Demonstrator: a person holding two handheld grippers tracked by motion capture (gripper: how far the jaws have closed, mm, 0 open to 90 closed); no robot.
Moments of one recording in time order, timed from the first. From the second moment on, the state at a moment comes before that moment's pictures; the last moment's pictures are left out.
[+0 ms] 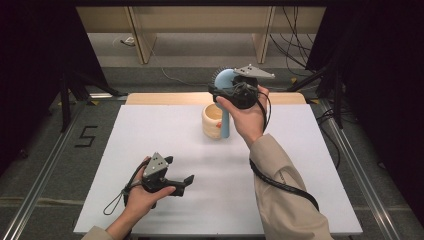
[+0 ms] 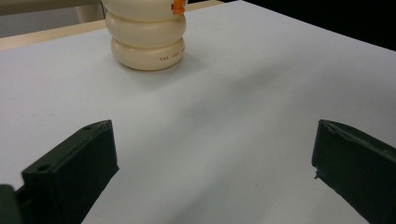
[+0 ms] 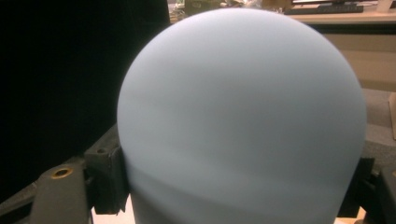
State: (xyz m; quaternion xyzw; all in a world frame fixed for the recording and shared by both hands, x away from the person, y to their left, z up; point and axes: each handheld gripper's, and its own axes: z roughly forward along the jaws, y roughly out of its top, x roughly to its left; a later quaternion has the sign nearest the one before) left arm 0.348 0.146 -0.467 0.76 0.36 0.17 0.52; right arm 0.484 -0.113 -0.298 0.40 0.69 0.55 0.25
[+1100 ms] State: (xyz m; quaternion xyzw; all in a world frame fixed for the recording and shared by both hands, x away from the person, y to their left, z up) left arm 0.348 0.146 -0.467 0.76 0.36 0.17 0.52; right arm 0.494 -0.111 -0.292 0.40 0.67 0.56 0.26
